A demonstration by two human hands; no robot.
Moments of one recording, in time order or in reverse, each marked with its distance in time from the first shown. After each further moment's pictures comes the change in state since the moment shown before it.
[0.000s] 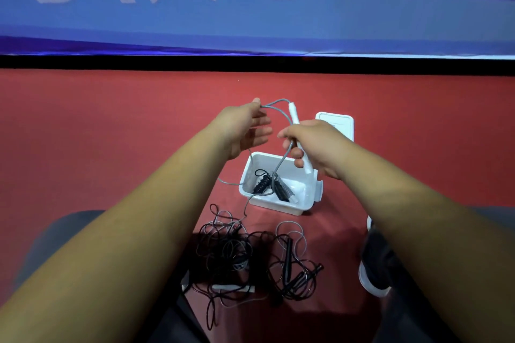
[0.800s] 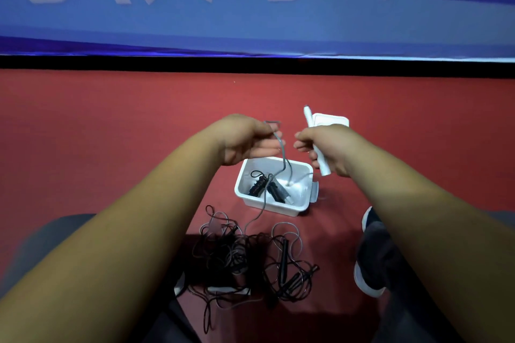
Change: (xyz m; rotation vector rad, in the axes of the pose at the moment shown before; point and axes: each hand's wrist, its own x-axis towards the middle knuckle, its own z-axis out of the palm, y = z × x) left_hand -0.022 -0.001 0.008 0.061 -0.281 -0.080; right_hand 0.013 0.009 -0.037 -0.079 0.110 0.163
